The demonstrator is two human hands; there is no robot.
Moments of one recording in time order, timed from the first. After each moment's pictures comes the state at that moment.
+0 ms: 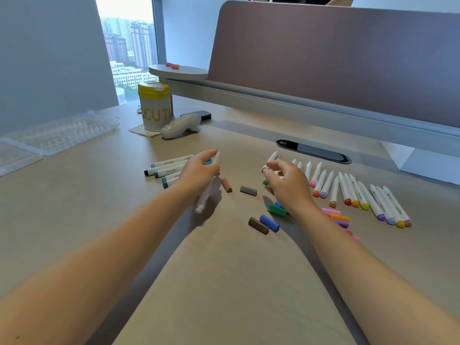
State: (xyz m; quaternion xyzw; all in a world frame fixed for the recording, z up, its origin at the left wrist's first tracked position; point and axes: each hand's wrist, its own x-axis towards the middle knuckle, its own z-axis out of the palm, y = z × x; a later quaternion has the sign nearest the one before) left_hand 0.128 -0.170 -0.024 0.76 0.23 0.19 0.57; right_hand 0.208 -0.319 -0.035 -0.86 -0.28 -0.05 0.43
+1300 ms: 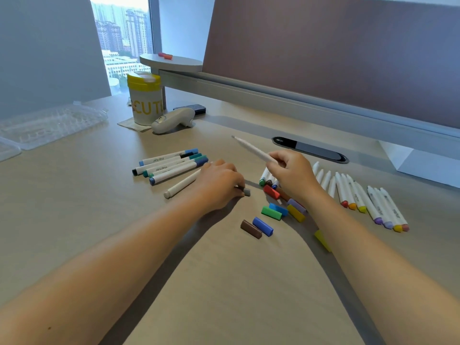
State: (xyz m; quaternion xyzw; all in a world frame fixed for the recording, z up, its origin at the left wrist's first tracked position) left_hand 0.154 -0.191 -0.038 0.99 0.04 0.10 0.02; right_hand 0.231 -0.326 -0.016 -0.85 -0.34 -0.03 0.39
